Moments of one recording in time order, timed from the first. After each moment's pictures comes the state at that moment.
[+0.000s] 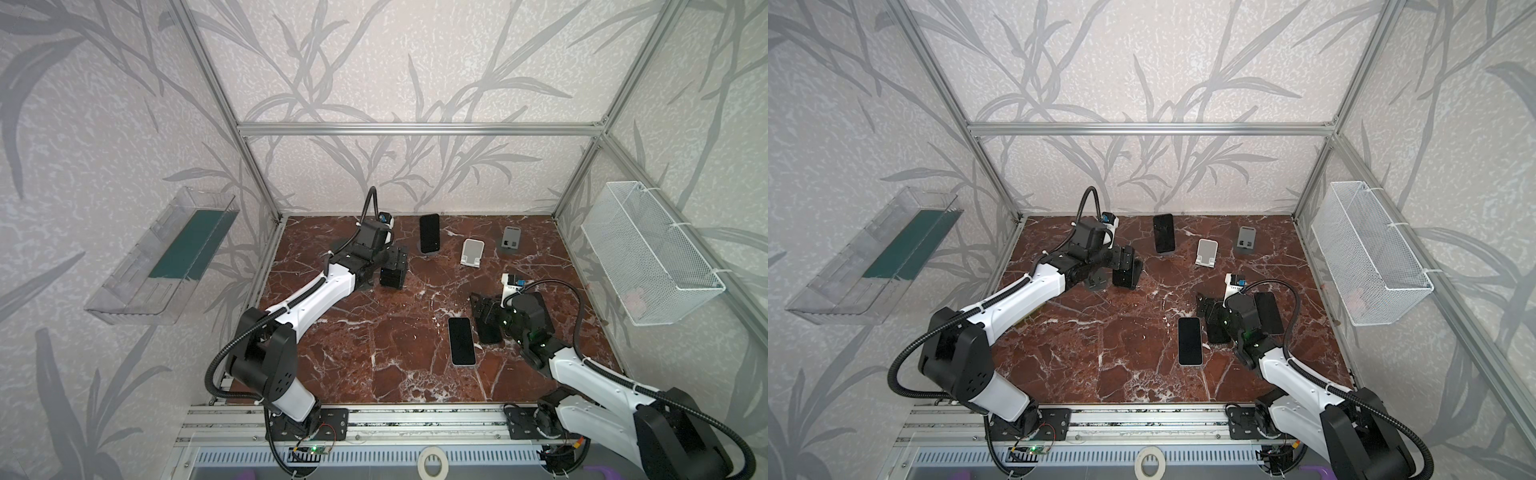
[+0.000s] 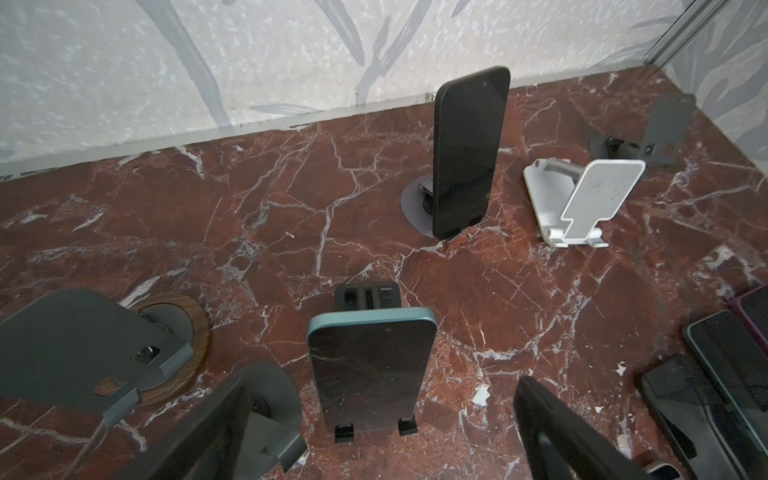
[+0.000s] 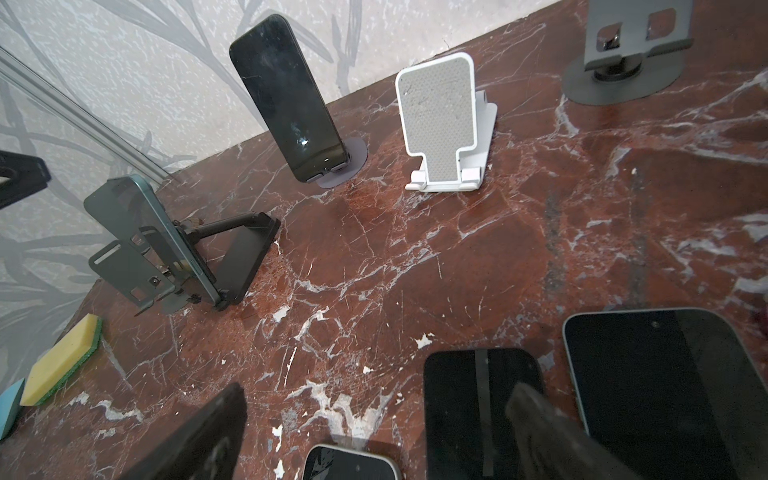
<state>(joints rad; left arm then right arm) -0.48 1.61 1.24 -0.30 -0.10 -0.17 0.42 1.05 0.31 0.32 0.05 0.53</state>
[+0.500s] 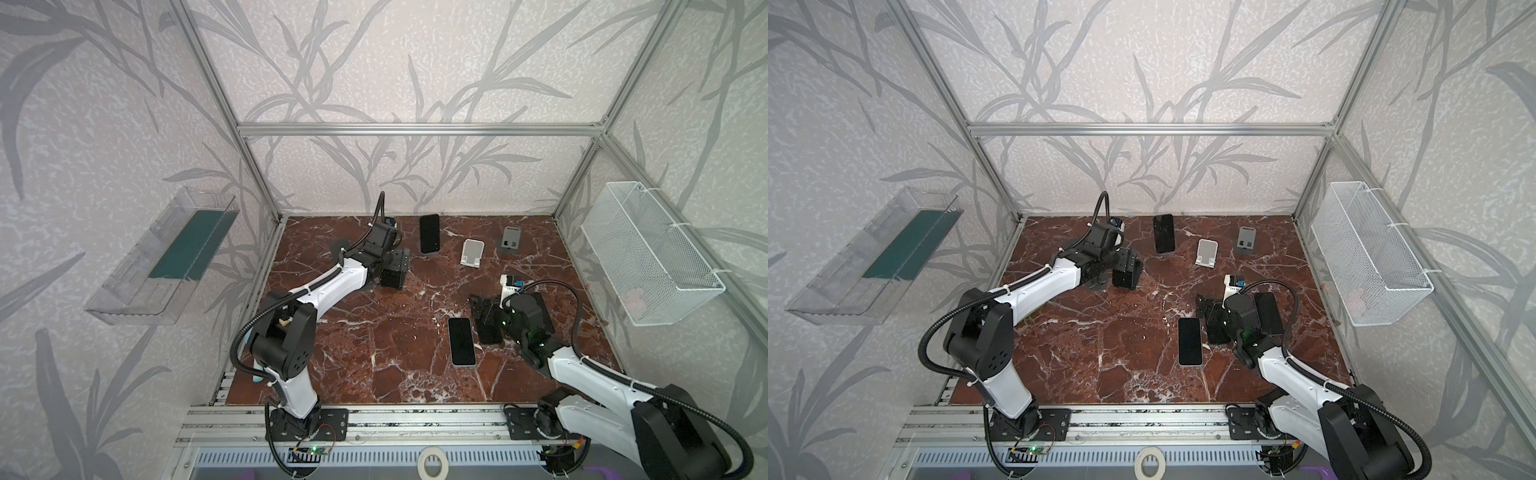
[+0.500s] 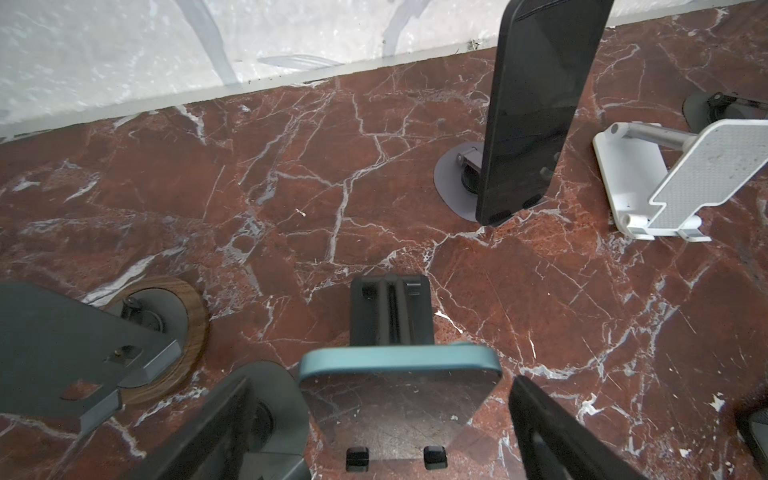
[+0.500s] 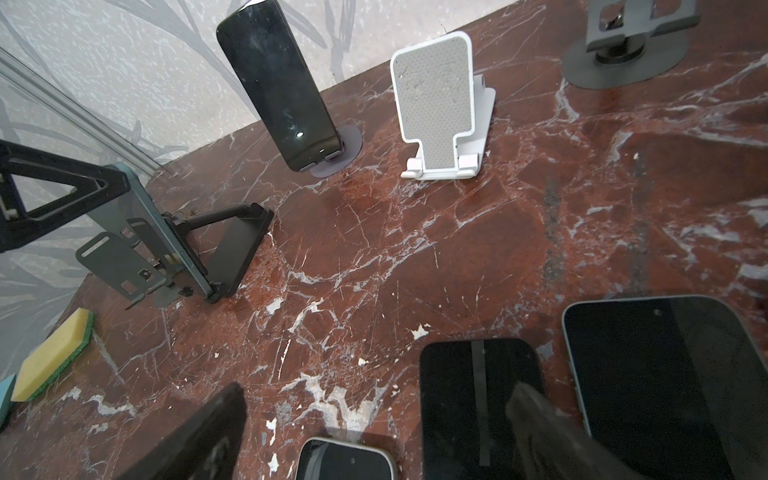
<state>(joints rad) -0.48 1.75 1.30 -0.30 -0.18 -0.18 0.42 1.07 0.31 0.31 0.04 0.53</state>
